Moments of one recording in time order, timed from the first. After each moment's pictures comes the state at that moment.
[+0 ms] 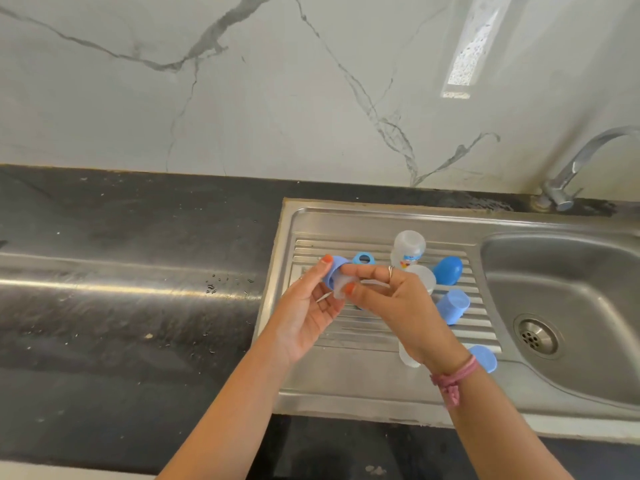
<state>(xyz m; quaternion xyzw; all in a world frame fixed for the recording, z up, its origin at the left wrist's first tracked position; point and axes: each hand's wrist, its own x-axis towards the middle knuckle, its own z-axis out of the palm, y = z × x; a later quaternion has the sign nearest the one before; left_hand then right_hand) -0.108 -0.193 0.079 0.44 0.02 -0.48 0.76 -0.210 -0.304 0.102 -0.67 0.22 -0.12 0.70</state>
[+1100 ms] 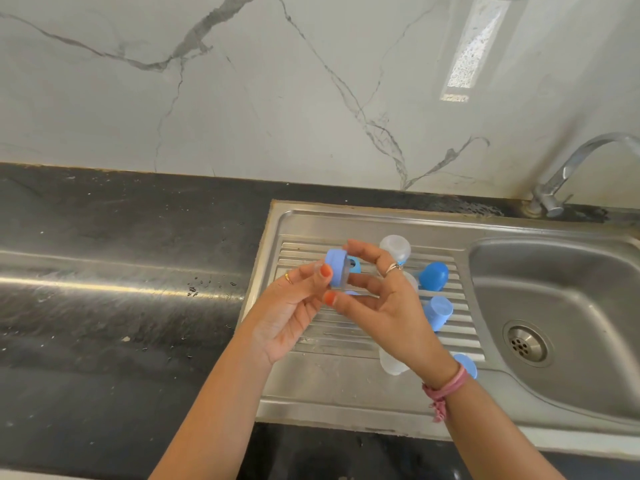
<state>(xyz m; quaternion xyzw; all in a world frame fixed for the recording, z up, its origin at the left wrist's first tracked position) -0.113 -0.206 0.094 0.45 -0.04 -0.47 0.76 -0.221 -0.321 0.099 -0.71 0.14 -0.19 0.66</state>
